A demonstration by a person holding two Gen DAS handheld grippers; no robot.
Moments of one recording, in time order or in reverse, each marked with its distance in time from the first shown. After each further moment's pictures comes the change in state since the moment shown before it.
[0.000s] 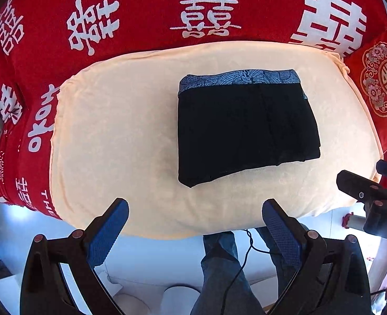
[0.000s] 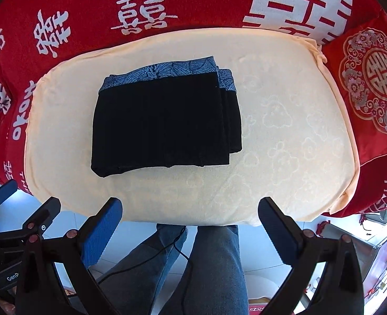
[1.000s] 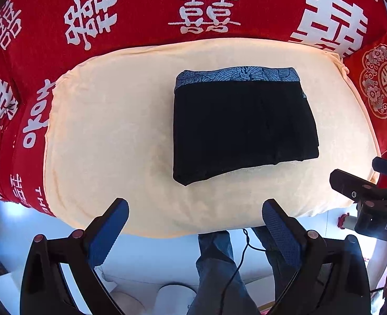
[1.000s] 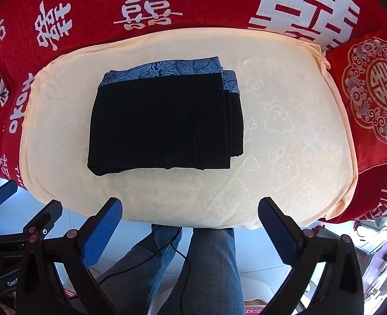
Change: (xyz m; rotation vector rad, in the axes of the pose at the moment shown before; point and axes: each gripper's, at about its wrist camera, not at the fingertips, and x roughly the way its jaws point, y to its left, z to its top) left arm 0.005 -0.001 -0.002 -0.005 0.008 -0.023; right arm 0.007 0.008 0.002 -0.027 0.014 -0.027
